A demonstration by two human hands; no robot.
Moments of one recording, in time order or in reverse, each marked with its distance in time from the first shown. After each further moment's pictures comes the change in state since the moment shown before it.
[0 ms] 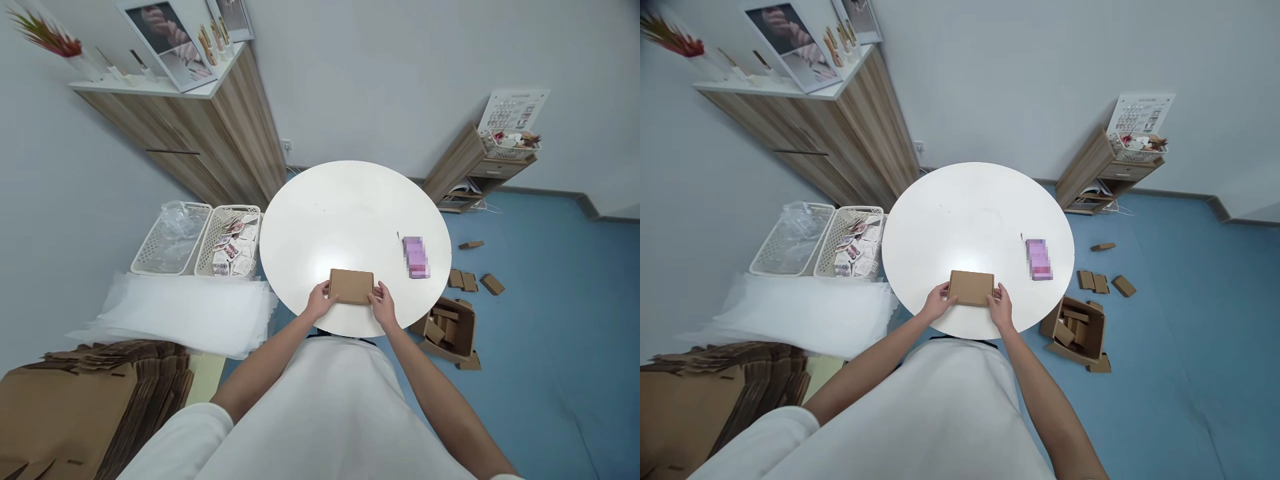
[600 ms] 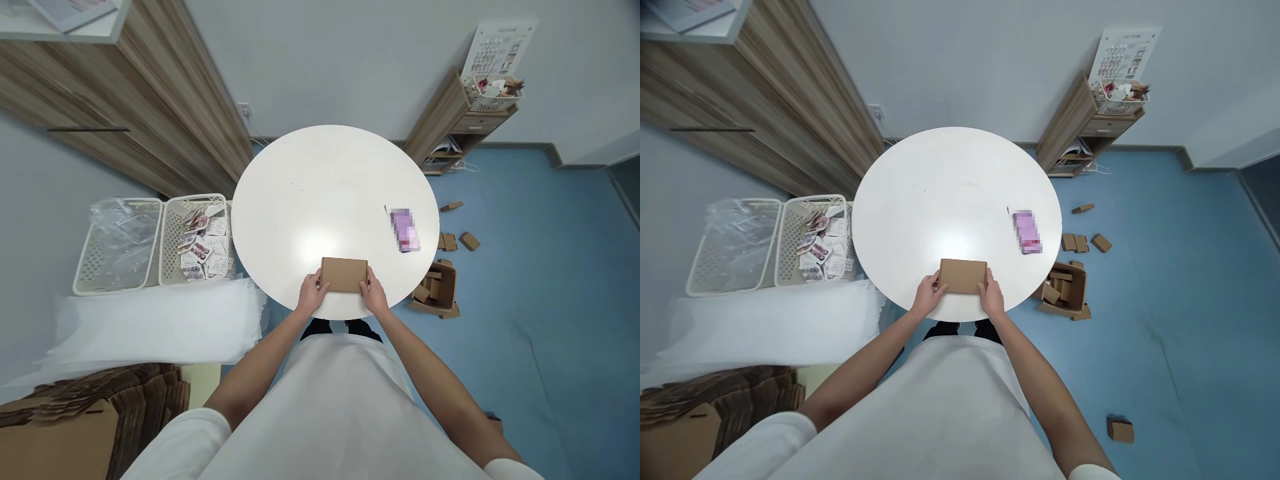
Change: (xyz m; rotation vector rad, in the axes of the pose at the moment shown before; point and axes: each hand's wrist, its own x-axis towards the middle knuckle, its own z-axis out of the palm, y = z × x) left_hand 0.001 -0.010 0.000 0.241 -0.052 0.035; right_hand -0.018 -0.003 0.004 -0.348 -0.056 0.179
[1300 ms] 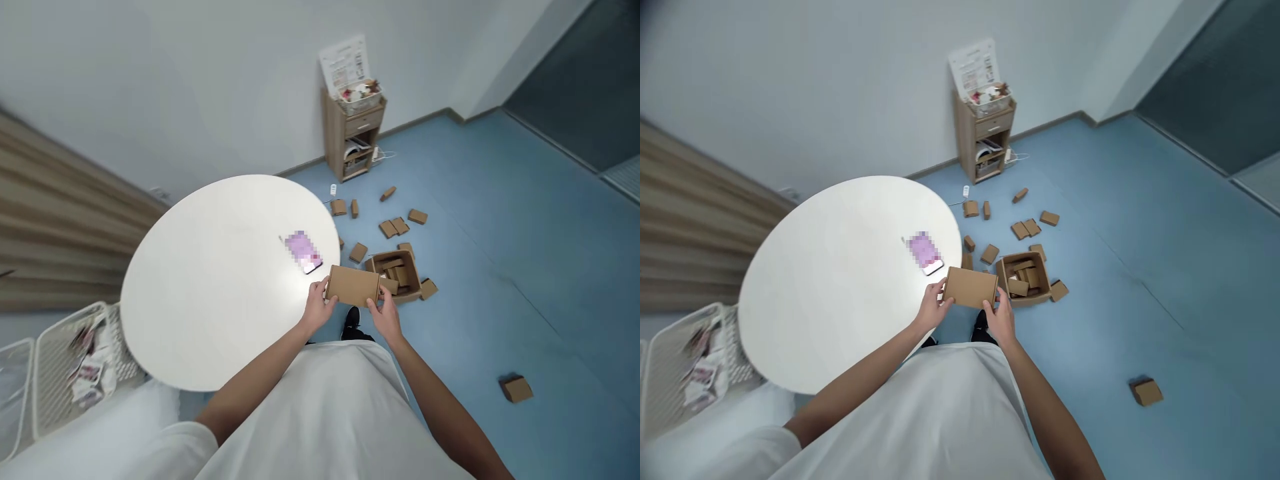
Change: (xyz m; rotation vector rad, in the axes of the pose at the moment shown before) left_hand 0.032 0.193 0.205 0.062 -0.239 0.316; right_hand -0.028 0.182 -0.181 0.375 0.482 0.108
